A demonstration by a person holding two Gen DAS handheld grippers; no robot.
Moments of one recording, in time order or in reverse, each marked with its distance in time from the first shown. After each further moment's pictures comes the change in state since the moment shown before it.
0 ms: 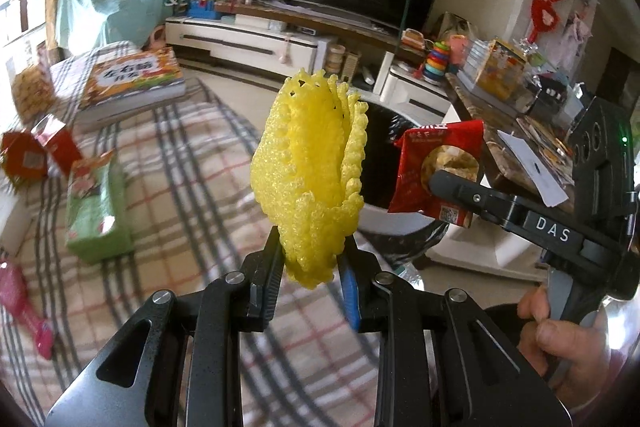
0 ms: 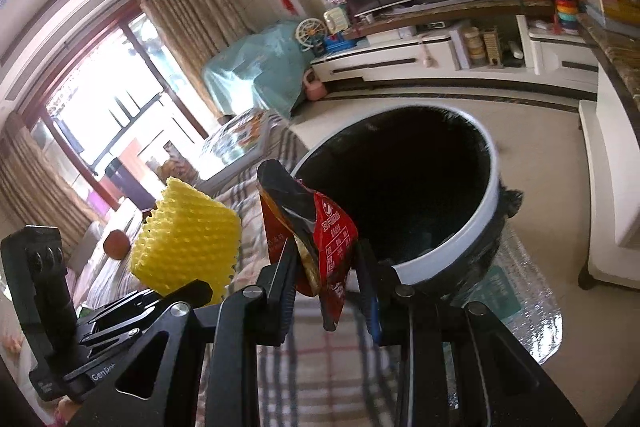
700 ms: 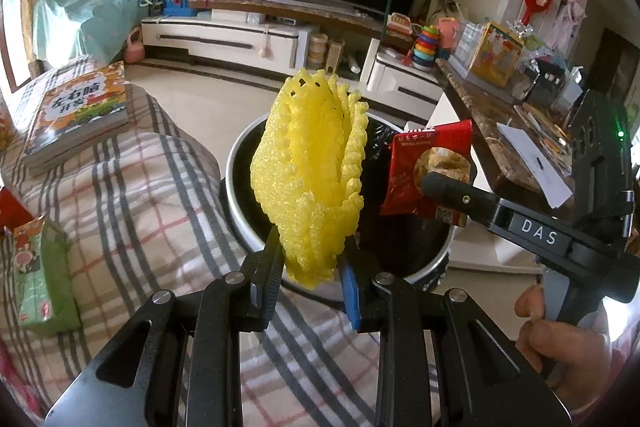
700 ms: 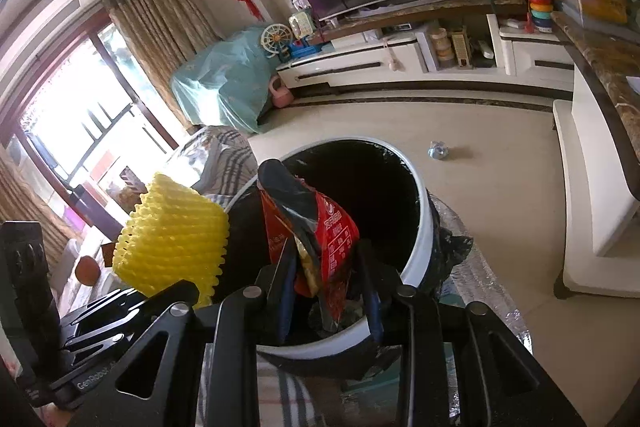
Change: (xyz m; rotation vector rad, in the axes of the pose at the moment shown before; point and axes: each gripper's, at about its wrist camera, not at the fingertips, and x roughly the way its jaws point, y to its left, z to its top) left arm 0.056 -0.033 0.040 0.056 0.052 -0.021; right arm 0.013 -0.047 0.034 0.039 0.002 -0.097
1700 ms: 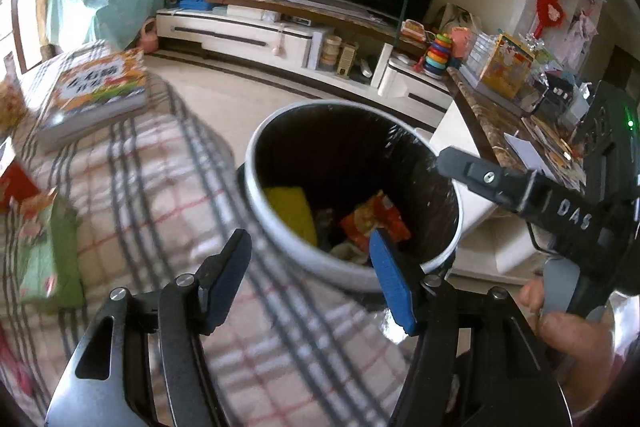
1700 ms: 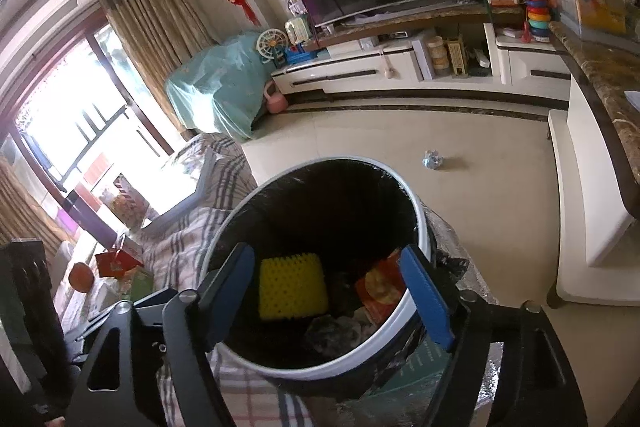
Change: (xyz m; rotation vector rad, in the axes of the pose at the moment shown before) left arm -0.013 0.013 -0.016 -0.072 -0.011 0.023; right arm -0.004 0.007 0.012 -0.006 -0.027 -0.021
